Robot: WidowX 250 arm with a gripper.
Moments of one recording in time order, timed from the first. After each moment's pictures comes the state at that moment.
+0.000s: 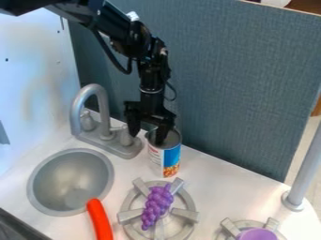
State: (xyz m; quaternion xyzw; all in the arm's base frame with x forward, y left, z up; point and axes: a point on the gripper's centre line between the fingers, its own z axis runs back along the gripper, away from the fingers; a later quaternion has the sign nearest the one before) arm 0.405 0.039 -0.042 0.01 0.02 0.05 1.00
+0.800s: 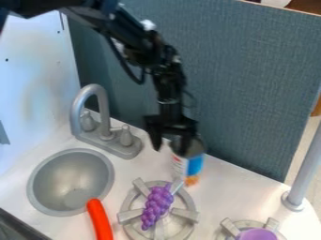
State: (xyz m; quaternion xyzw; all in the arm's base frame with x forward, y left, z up) arm 0.399 -0.055 -0.048 -0.08 0.02 0.03 1.00
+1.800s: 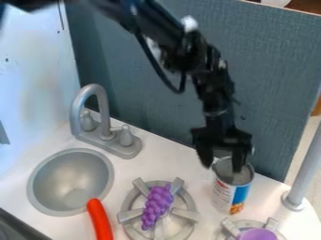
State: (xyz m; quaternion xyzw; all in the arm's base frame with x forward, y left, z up) arm 0.384 -0.137 -0.014 -0.15 -0.01 -0.04 0.99
